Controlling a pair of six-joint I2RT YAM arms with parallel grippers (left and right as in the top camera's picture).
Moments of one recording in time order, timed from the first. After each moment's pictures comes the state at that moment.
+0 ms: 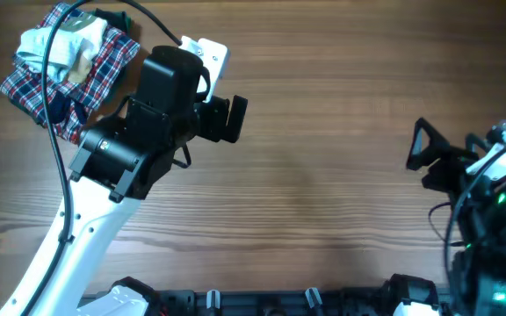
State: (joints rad) left arm -0.50 1.32 1.50 -0.92 -0.06 -0.09; right arm -0.20 0.57 0.81 -0.50 -0.20 0.29
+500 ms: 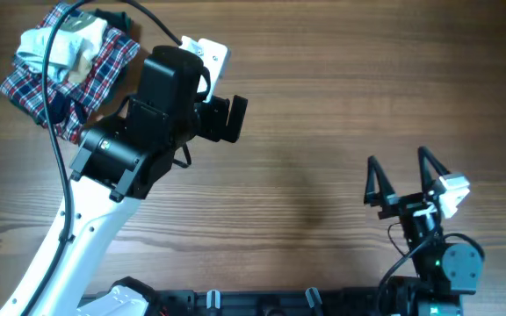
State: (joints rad) left arm -0.50 1.33 1.50 -0.92 -0.06 -0.09; right arm -0.06 0.08 0.14 0.08 -0.29 0.25
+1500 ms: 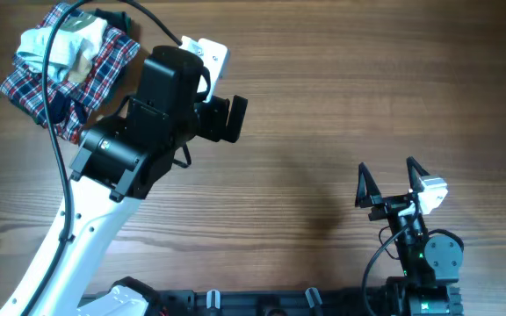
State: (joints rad) left arm -0.50 1.33 1.50 -0.92 -0.06 -0.09; right arm 0.00 0.02 0.01 0.01 -0.17 0.18
